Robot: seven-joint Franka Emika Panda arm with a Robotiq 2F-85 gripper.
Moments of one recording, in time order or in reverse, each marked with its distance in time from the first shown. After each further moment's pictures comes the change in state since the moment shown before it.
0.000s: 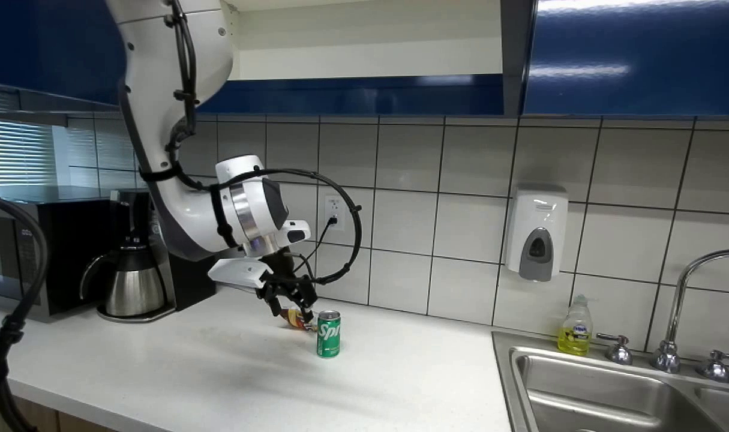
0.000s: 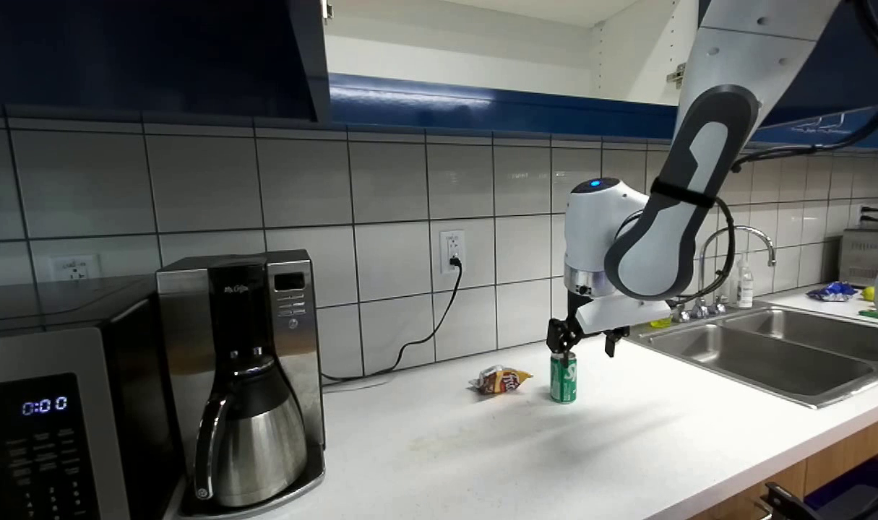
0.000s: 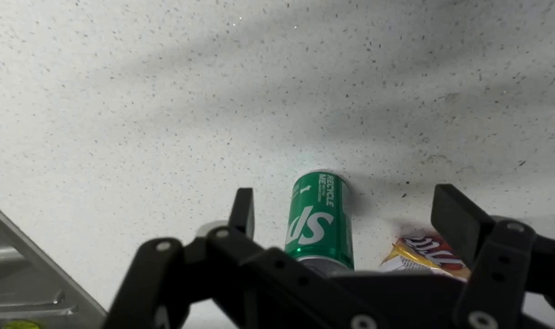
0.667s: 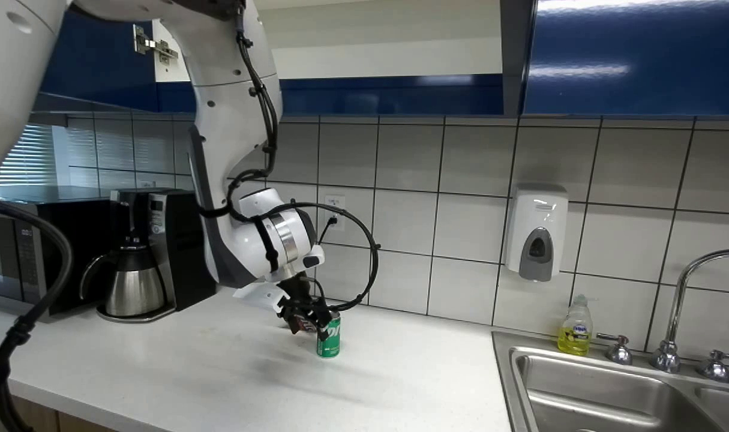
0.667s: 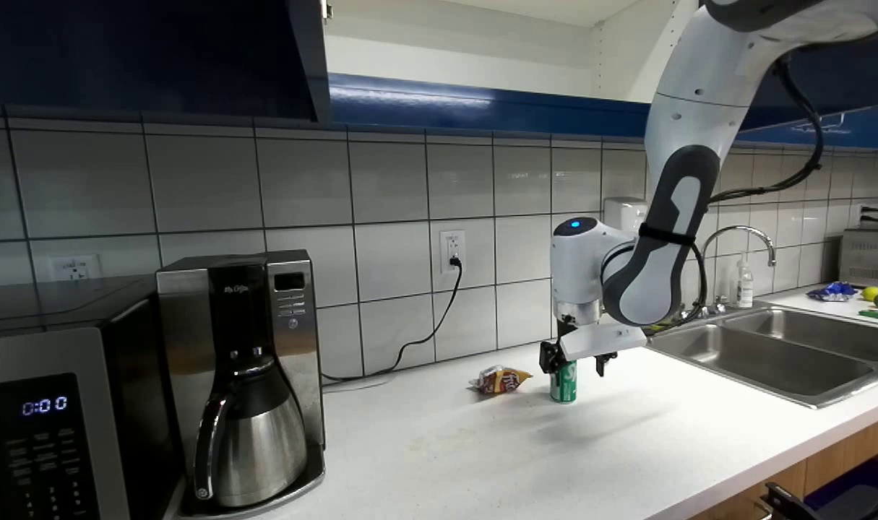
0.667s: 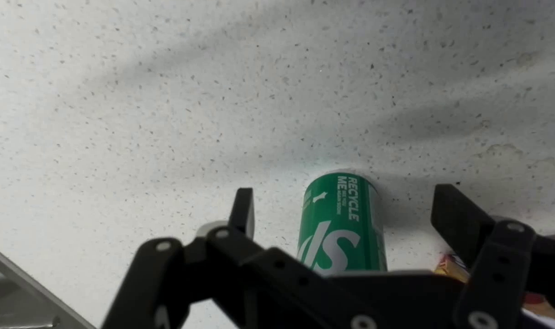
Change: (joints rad) arm 0.037 0.272 -0.078 0.215 -0.292 0.000 0.301
